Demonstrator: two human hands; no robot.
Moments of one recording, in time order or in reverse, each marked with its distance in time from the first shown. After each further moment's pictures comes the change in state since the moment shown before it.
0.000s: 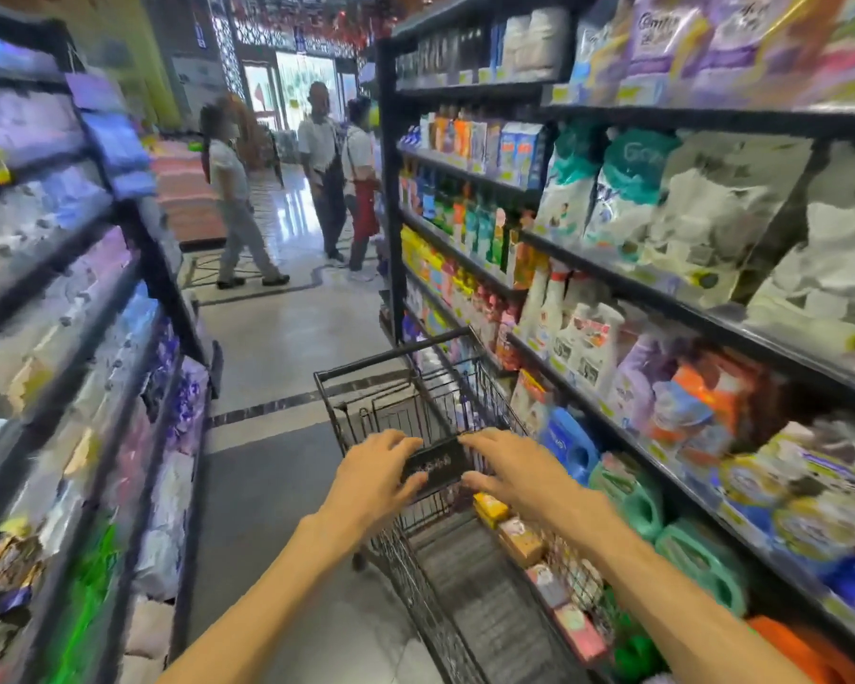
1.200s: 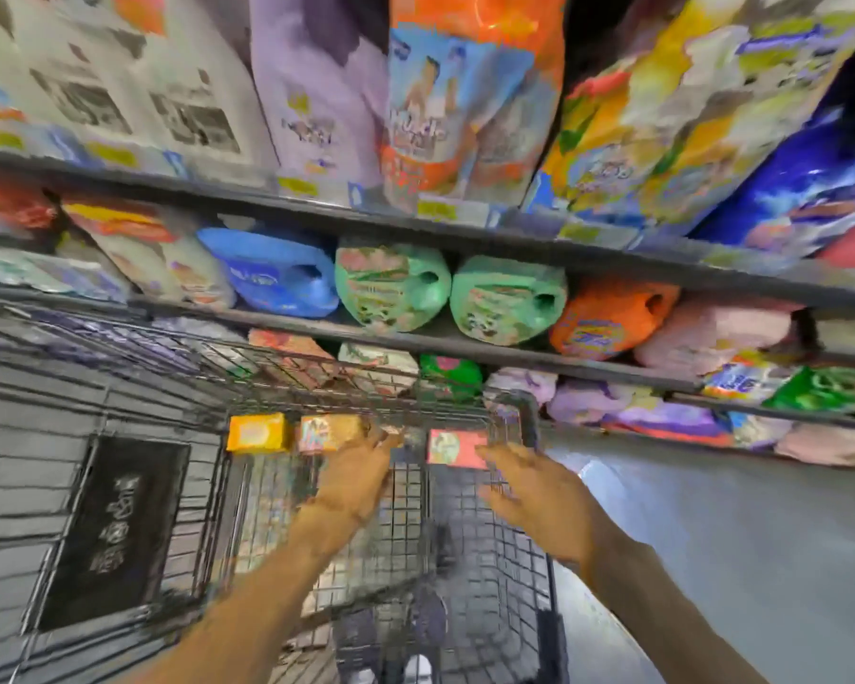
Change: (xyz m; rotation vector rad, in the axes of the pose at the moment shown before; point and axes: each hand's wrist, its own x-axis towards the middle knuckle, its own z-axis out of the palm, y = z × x) left_hand 0.234 0.078 0.516 -0.010 -0.868 0.864; right_hand -0.084 0.182 0.317 0.420 -0.085 1.234
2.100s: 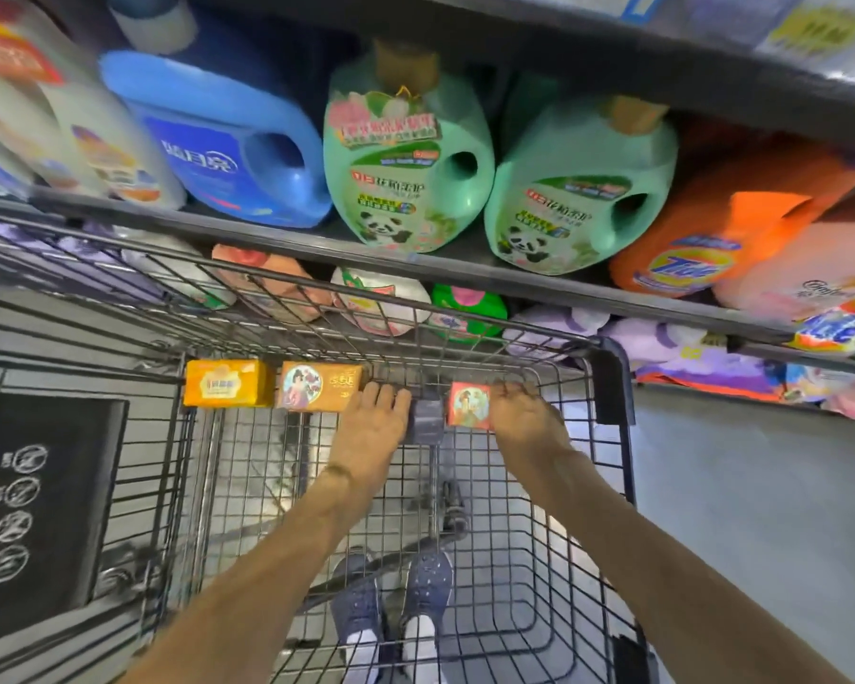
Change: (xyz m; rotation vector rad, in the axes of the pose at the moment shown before) left_hand 0.071 -0.032 0.099 0.305 0.015 0.002; right_hand 0.137 0.051 0.147 -0.158 -0.080 0.271
